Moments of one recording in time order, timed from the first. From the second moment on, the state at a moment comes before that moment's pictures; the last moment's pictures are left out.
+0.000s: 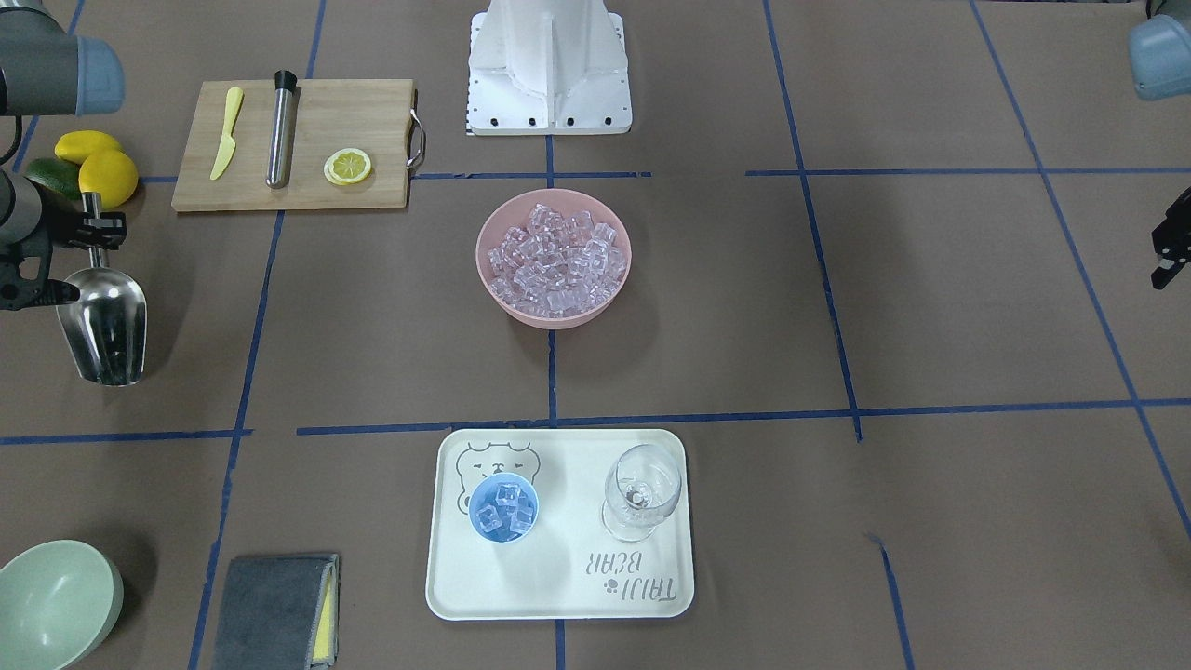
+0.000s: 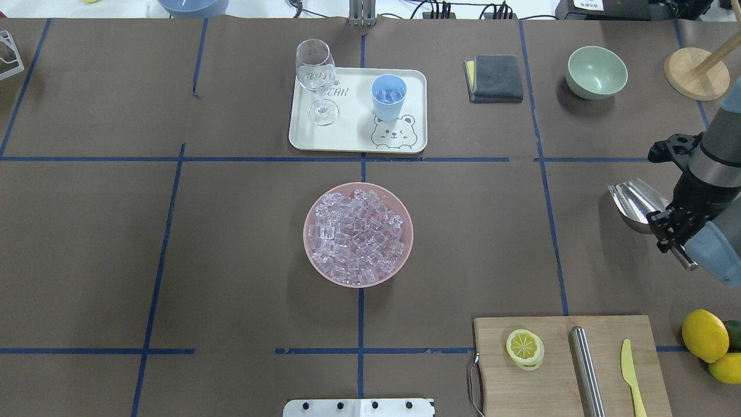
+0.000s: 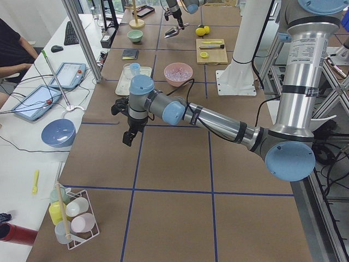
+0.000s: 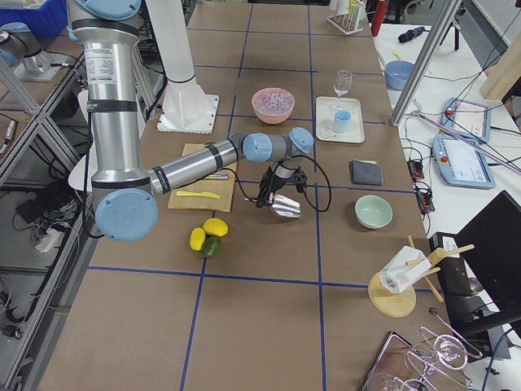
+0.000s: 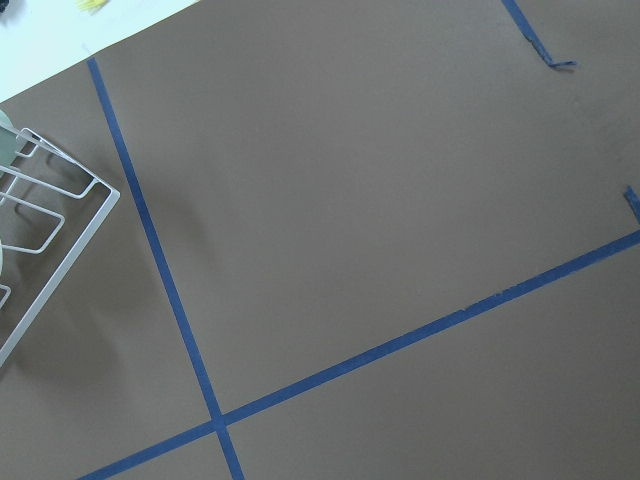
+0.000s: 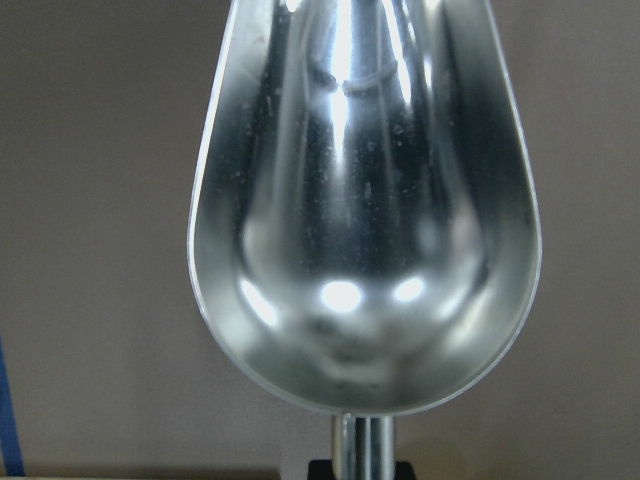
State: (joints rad) left arm -1.37 -1.66 -1.82 -1.72 -2.18 -0.04; right arm 0.97 -1.52 1.87 -1.94 2.30 0.33
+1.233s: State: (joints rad) left arm -1.37 -1.66 -1.82 -1.69 -2.16 -0.03; right arm 1.22 -1.54 1.93 -1.94 2.31 0.32
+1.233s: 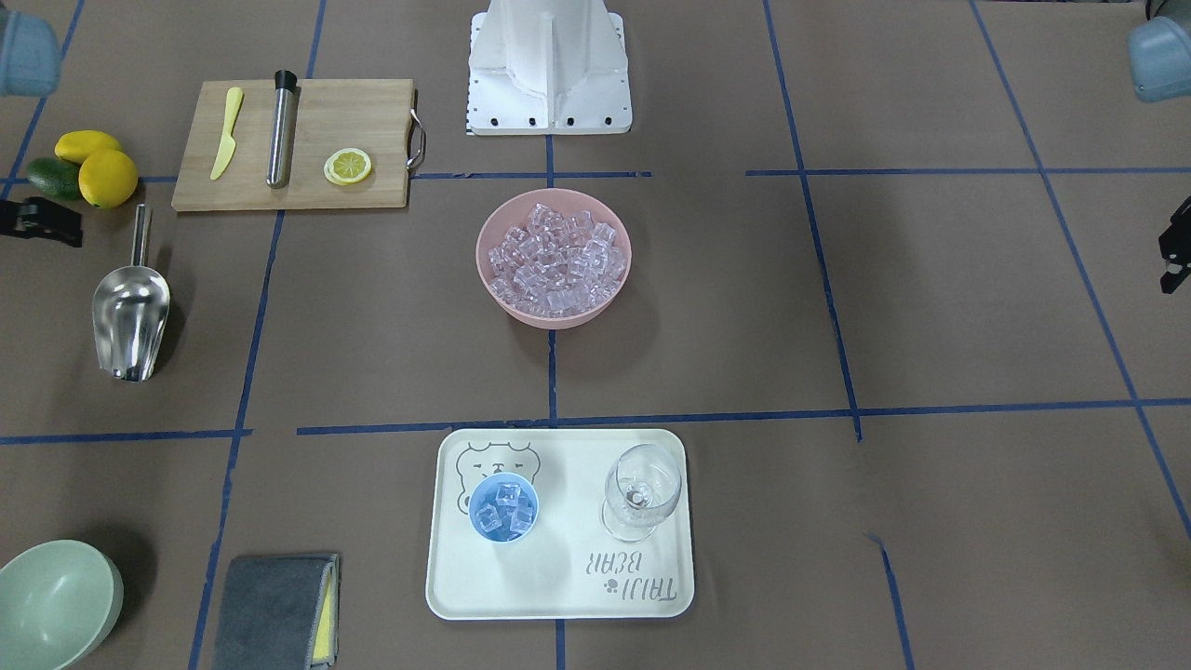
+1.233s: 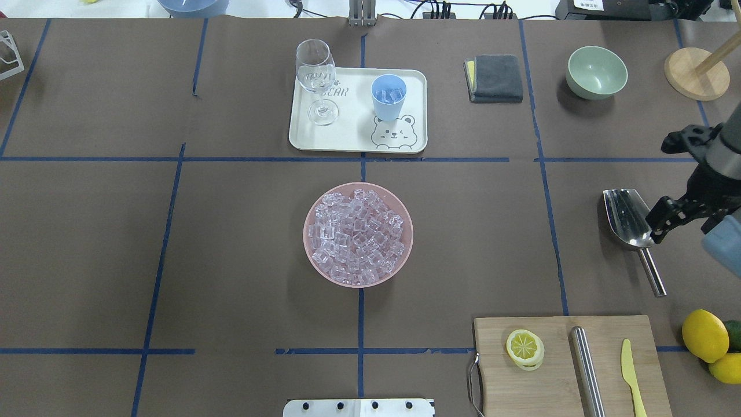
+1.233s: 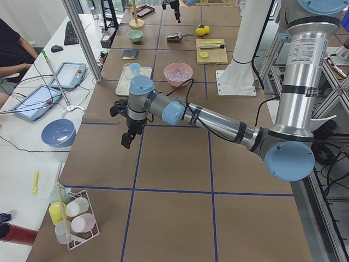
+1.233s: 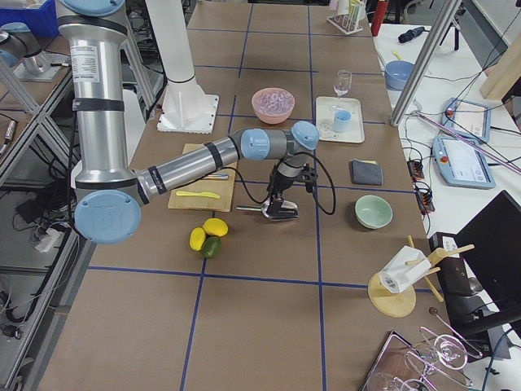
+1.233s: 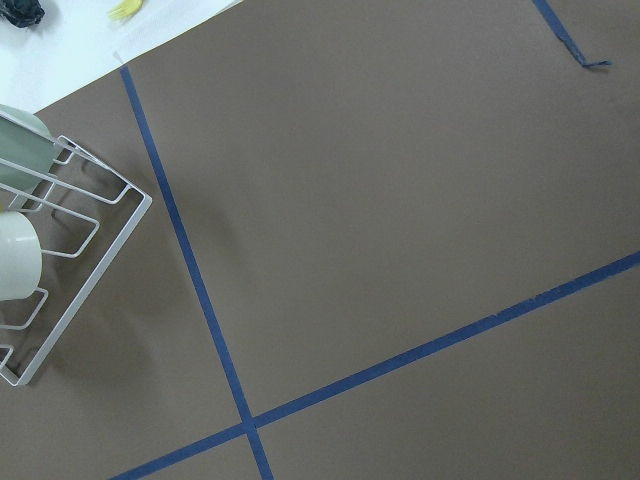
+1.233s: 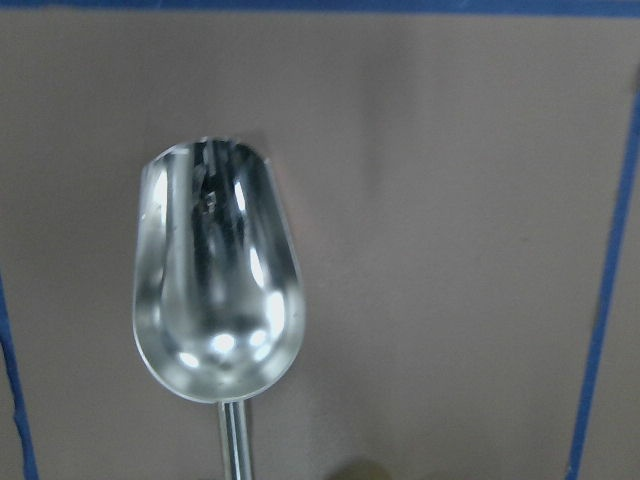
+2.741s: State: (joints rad) left arm -1.57 -1.63 -1.59 -1.42 -2.30 0.32; right arm 1.56 -1.56 1.69 -1.74 2.36 -0.20
